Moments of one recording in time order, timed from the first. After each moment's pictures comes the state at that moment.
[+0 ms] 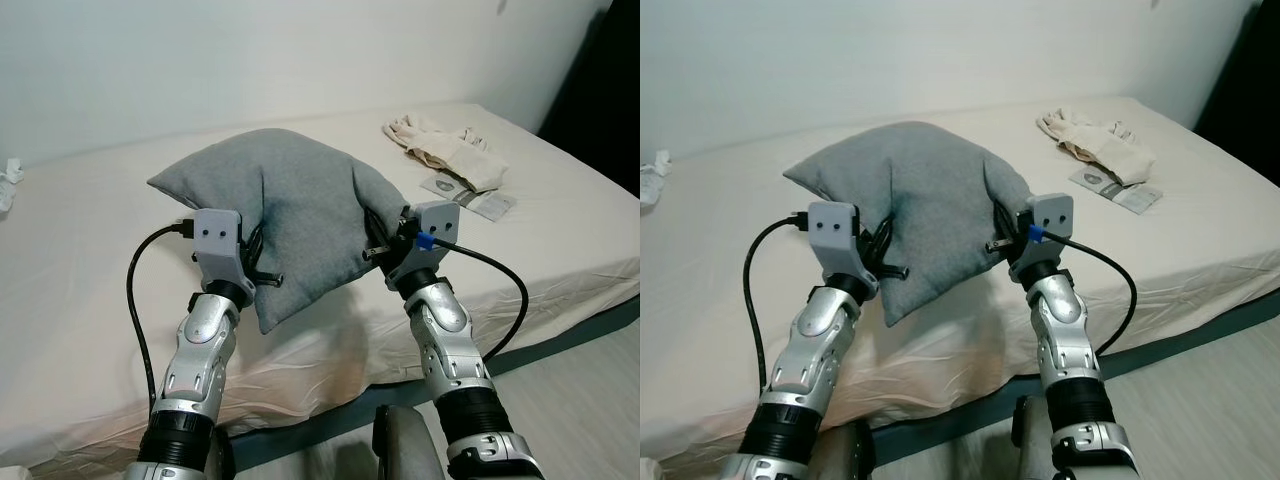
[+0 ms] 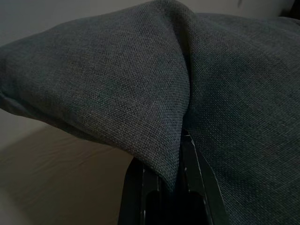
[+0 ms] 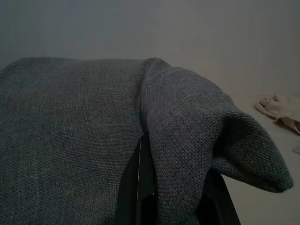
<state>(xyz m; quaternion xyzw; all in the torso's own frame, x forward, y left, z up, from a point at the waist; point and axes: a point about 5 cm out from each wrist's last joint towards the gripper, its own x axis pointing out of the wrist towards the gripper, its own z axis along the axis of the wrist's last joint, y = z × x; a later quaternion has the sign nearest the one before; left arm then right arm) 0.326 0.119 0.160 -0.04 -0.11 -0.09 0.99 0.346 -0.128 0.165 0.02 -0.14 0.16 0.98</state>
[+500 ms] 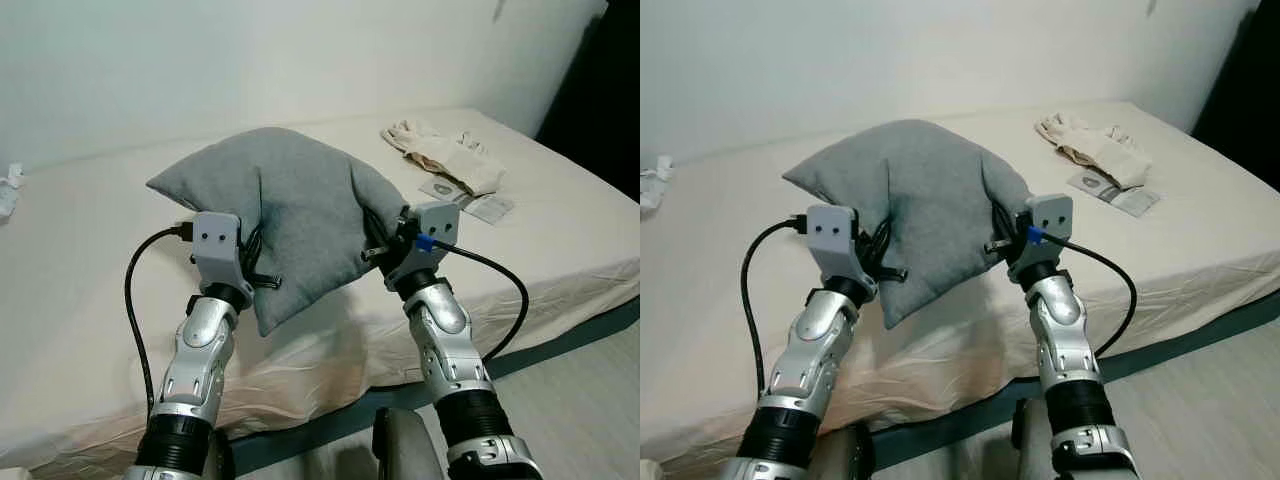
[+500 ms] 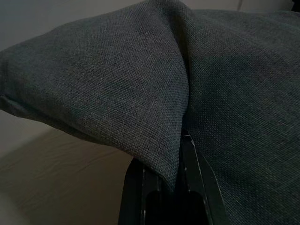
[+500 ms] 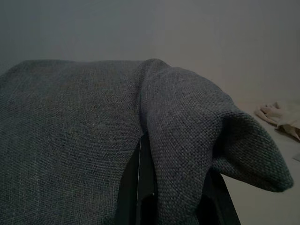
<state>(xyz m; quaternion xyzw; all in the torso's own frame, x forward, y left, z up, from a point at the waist) 0.325 0.121 0.159 -0.04 -0.12 -0.09 0.99 0.344 -0.126 0.167 0.02 -0.15 0.16 0.98</state>
